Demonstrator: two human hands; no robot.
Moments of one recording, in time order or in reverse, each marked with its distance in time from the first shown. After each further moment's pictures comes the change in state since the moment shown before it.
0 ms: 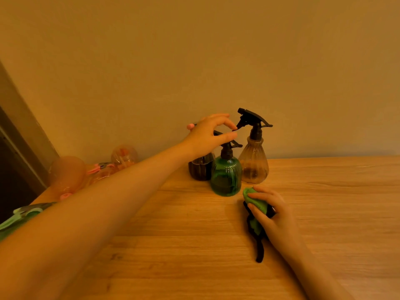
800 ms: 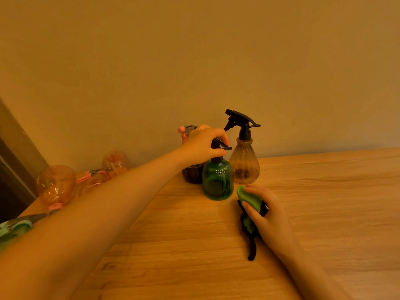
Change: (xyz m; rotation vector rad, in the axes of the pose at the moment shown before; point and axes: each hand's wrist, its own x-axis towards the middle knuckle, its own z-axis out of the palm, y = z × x) left_hand 0.010 -0.009 0.020 0.244 -0.137 -0.001; right_hand 0.002 -0.002 -0.002 -0.030 0.032 -0.017
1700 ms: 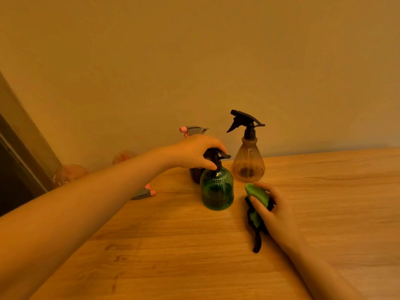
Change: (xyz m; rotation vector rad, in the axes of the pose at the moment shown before) left_hand -0.034 0.003 -0.037 0.091 -0.318 0.110; right_hand 0.000 0.000 0.000 0.028 0.047 0.092
